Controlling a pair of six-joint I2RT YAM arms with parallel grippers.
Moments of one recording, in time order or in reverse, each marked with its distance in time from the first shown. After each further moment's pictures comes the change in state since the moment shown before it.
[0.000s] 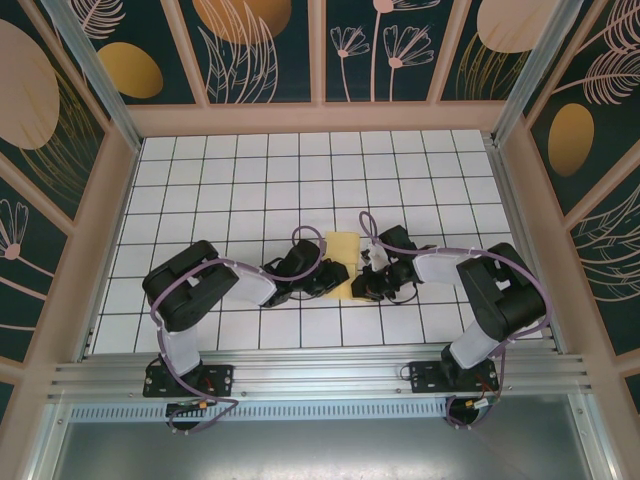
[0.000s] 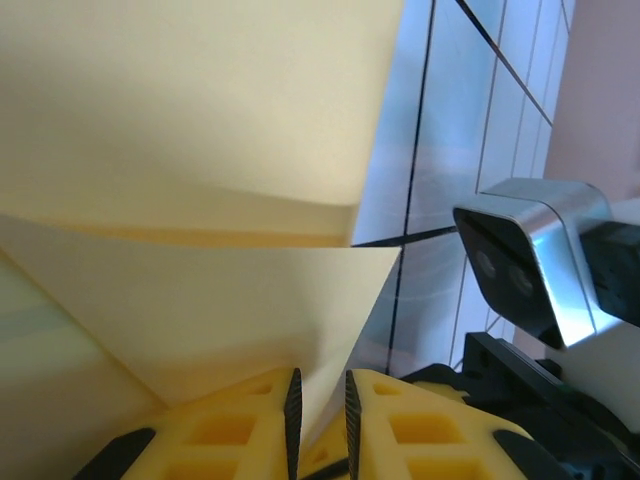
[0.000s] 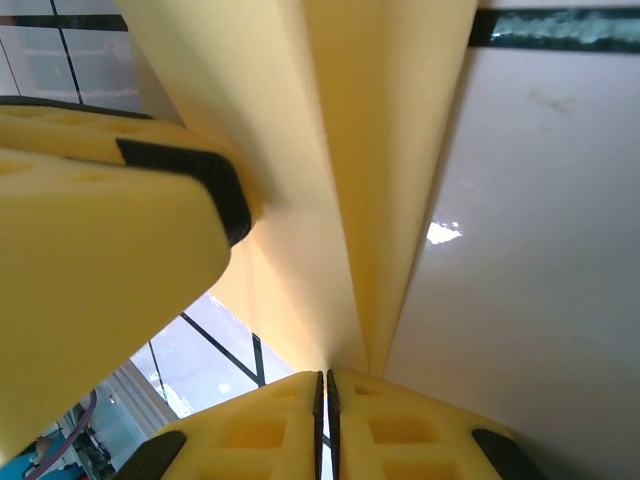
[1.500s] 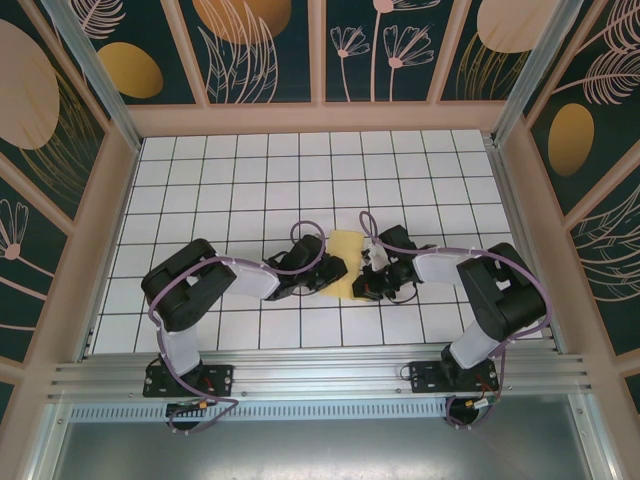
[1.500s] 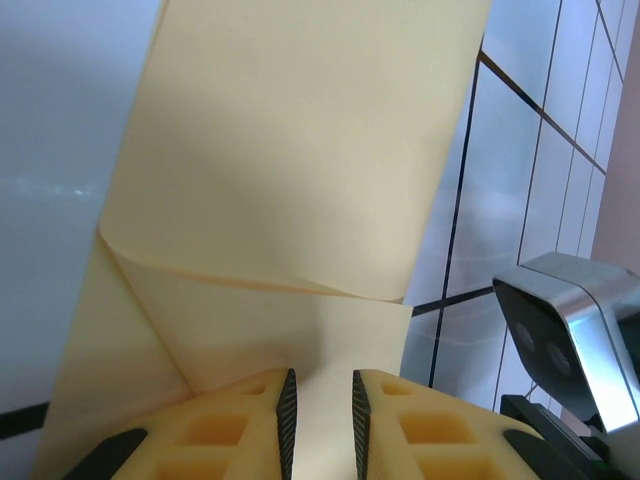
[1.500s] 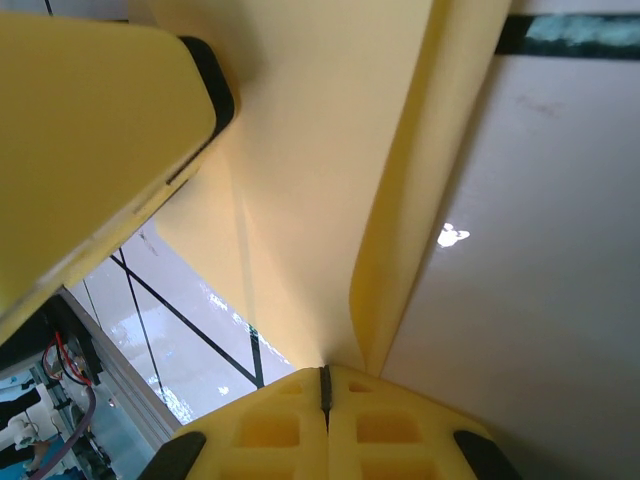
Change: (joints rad) left arm 0.015 -0.006 0.074 -0.166 -0.107 0.040; right arm 0.000 0.000 0.003 -0.008 0.010 0.003
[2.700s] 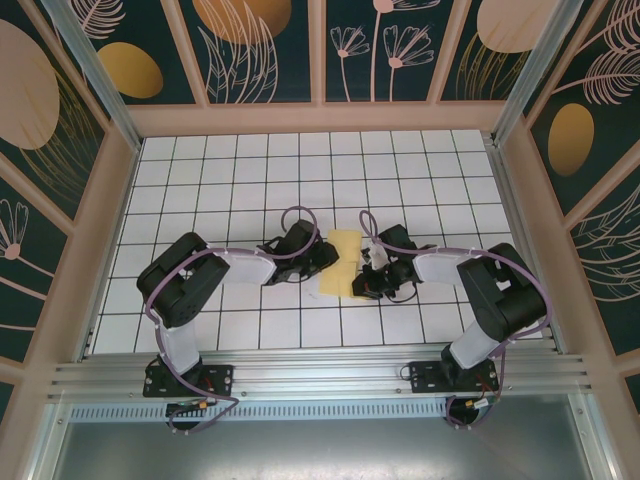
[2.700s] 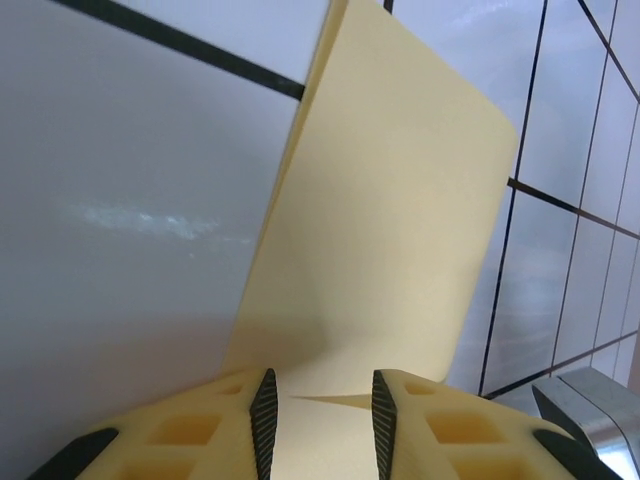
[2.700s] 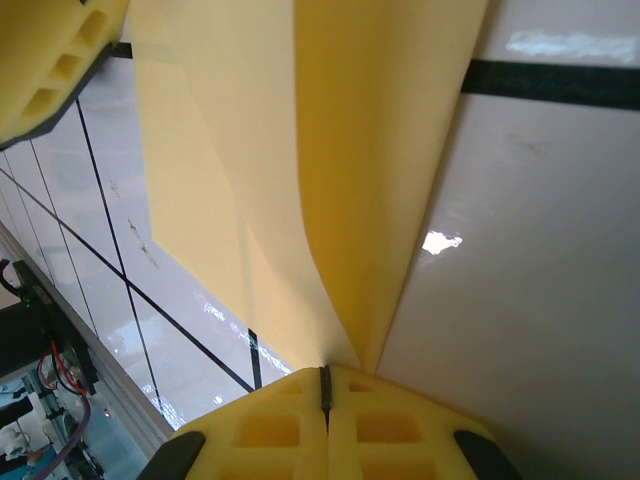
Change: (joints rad) left arm 0.090 -0.002 0.086 -0.166 -0.046 0.080; right arm 0.000 -0.004 0.000 0.017 0.016 0.004
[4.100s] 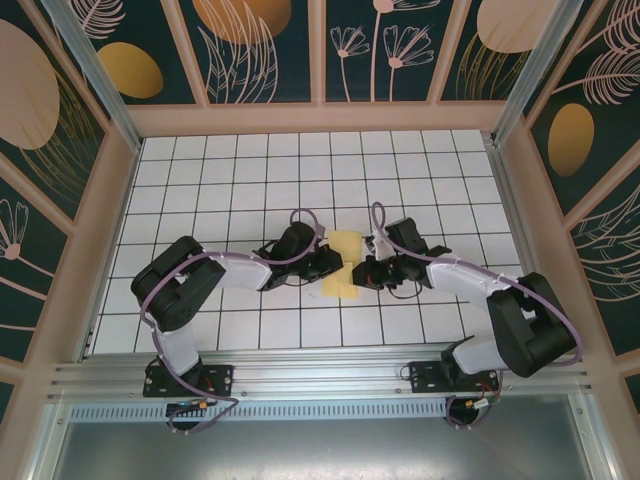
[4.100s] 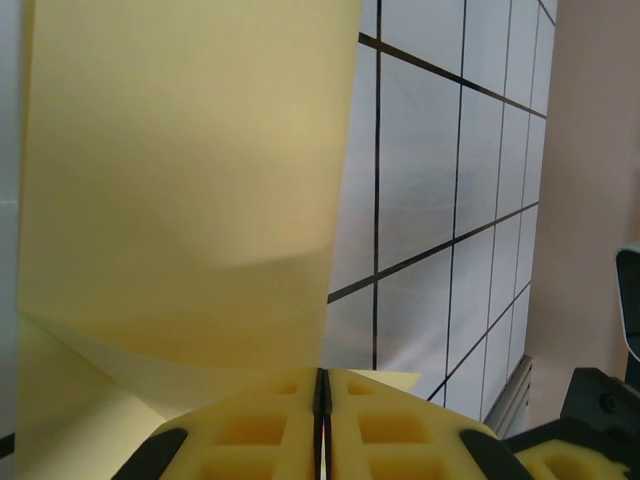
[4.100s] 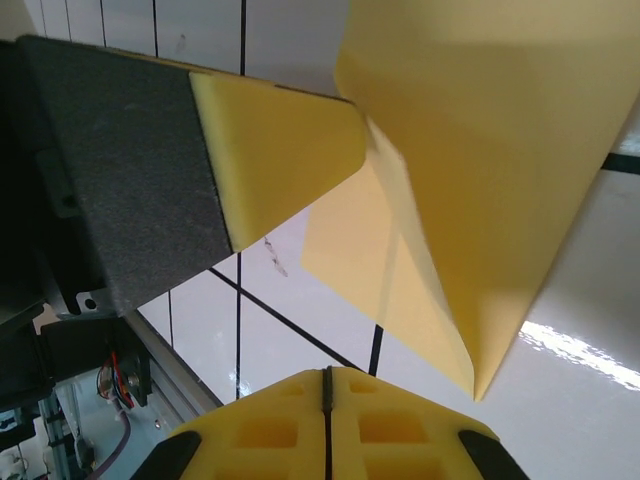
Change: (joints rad) left arm -0.010 -0.032 -0.067 0.159 0.248 0.058; right arm 0.018 -0.211 -0.004 0.000 0.015 0.064
